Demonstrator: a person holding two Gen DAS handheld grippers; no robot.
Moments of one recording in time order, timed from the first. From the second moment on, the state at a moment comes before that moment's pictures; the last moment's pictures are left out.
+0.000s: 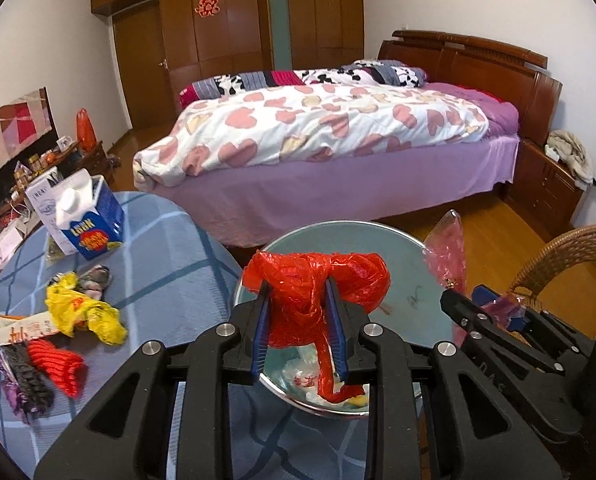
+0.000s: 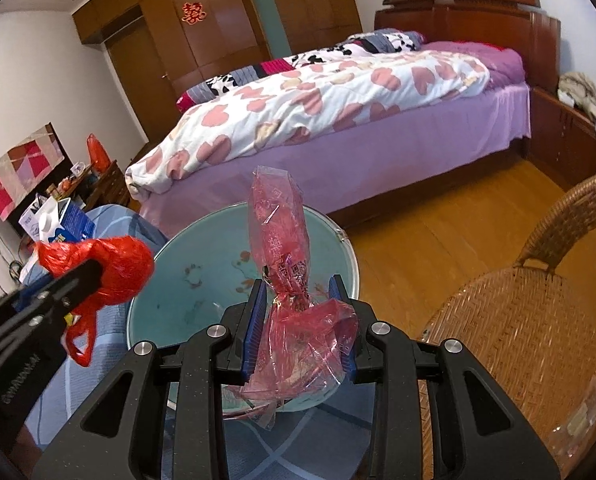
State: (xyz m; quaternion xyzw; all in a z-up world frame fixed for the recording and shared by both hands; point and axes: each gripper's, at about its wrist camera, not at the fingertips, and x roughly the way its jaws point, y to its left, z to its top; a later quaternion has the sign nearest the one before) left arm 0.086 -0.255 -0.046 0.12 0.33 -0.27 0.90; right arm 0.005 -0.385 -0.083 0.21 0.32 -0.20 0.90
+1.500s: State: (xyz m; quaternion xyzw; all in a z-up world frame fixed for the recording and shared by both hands) left arm 0.085 -0.145 -0.032 0.10 0.32 -0.14 0.93; right arm 0.006 -0.335 -0.061 0.16 0.25 -0.17 0.94
